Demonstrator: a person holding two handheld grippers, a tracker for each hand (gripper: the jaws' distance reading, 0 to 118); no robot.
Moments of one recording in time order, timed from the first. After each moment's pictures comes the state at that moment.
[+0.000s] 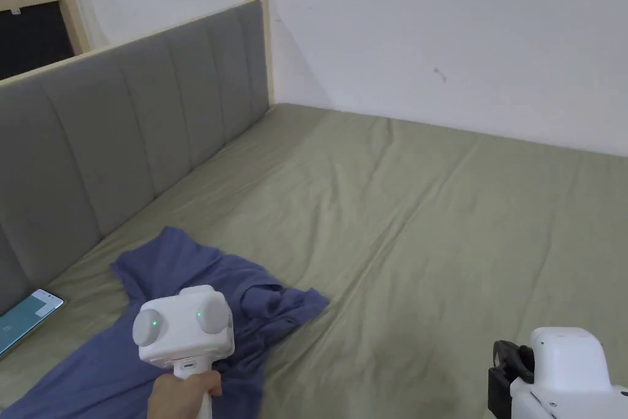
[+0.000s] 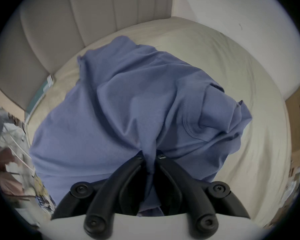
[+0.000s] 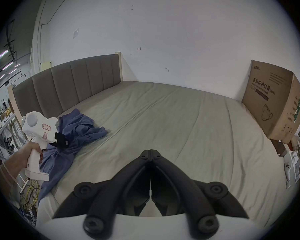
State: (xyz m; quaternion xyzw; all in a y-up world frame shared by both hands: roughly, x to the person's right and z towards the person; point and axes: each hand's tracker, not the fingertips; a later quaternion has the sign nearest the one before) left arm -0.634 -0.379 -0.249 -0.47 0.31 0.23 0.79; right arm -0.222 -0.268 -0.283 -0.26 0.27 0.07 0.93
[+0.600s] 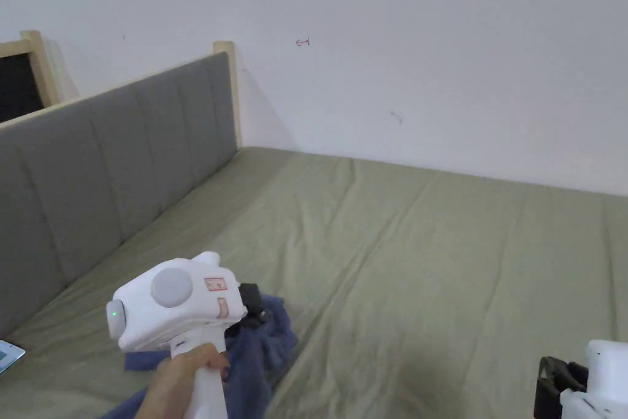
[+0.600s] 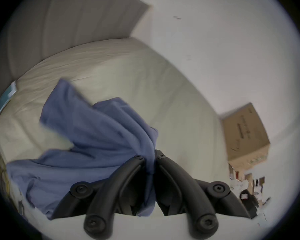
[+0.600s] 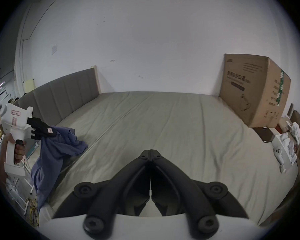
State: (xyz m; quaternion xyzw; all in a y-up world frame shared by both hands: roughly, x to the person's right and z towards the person) left arm -0.571 -0.248 -0.270 -0.33 0.10 0.36 0.87; right arm -0.144 -0.232 -0.288 -0.24 0.18 0.02 0.95
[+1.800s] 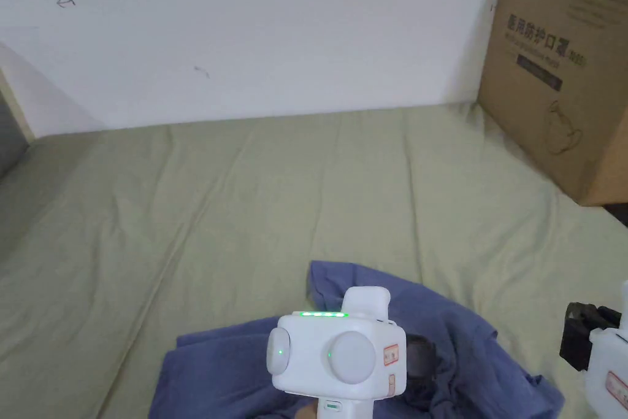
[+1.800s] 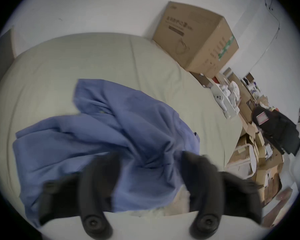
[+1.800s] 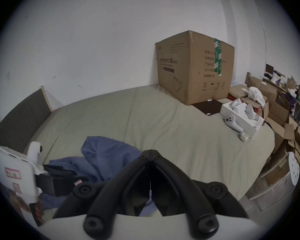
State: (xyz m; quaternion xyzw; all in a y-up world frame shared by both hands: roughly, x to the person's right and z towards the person) left arm -0.210 -0.293 -0.331 -0.45 -0.18 0.11 0.87; right arm 0.039 -0.238 -0.266 -0.26 -0.03 -0.05 0.96
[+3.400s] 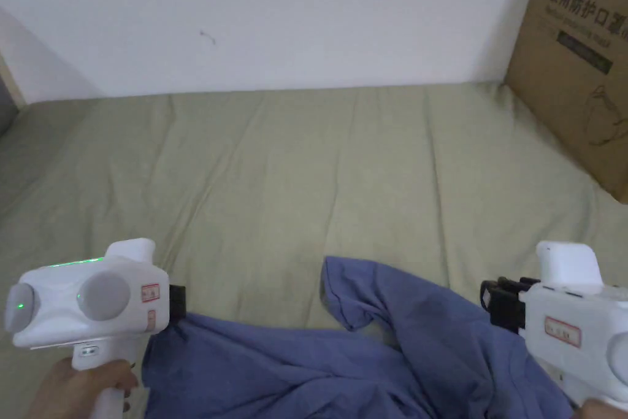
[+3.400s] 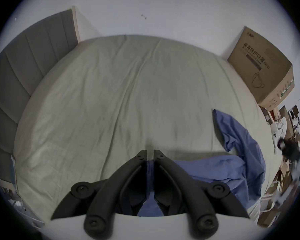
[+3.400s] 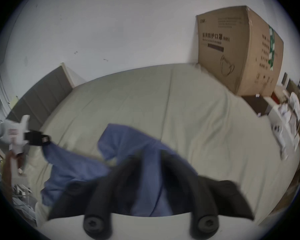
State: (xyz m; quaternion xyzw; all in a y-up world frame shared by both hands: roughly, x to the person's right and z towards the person) left arm -0.457 -0.294 -0.392 -0.45 0.06 0.10 0.88; right arm 0.004 -0.282 -0.421 -0.35 0.11 -0.02 0.93
